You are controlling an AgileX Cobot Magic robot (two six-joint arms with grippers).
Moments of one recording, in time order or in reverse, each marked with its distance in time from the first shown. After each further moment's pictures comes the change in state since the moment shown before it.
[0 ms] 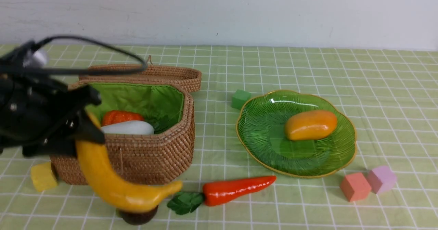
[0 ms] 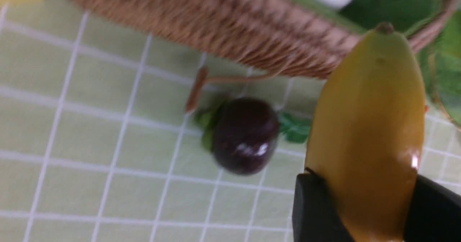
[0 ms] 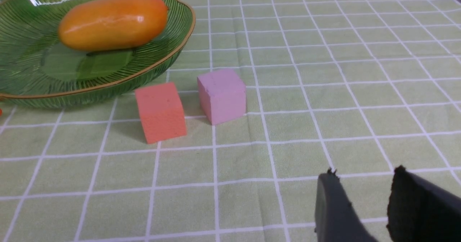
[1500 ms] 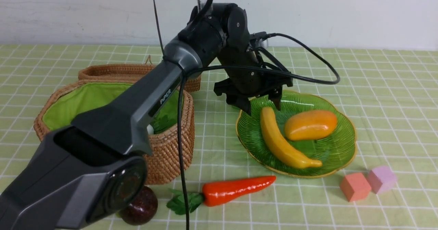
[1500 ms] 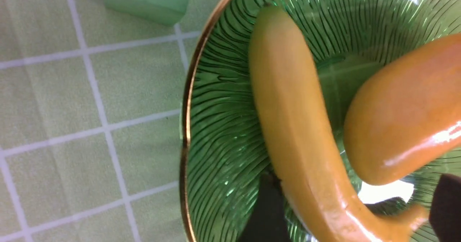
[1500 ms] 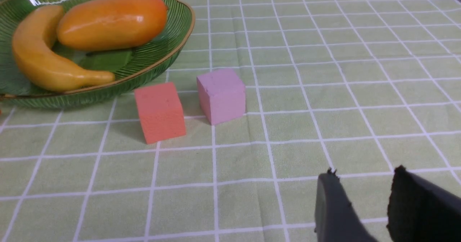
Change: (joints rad) right arm 0.000 0.000 0.000 0.000 0.000 0.000; left arm -0.430 1.247 -1.486 0.117 0.237 -0.080
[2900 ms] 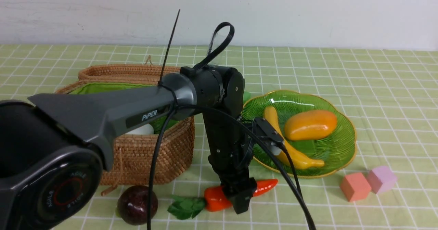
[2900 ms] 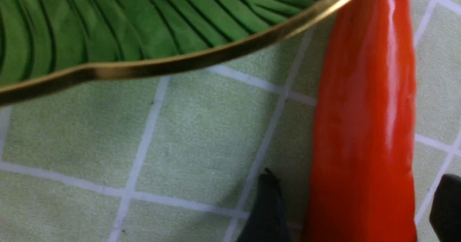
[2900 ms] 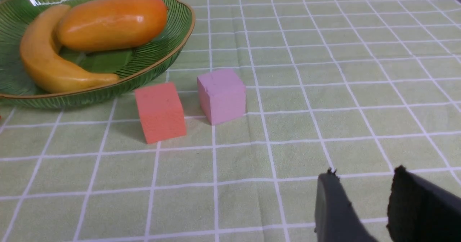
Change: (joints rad) right arm 0.000 0.000 0.000 0.000 0.000 0.000; left arm -0.079 -0.324 0.891 -0.006 -0.092 1.038
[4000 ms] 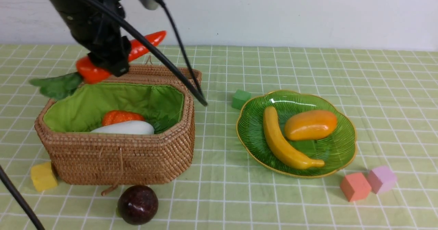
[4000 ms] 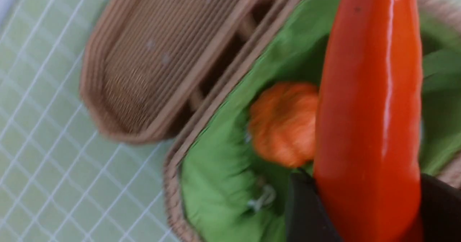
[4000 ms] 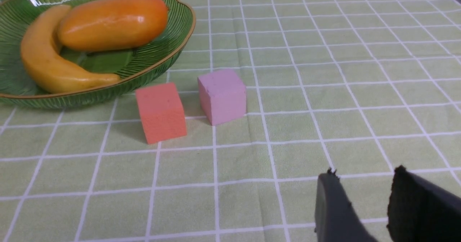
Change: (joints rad) right arm 0.000 0.000 0.000 0.000 -0.001 0.000; left arm 0.372 -0.451 -0.071 0.332 0.081 -0.032
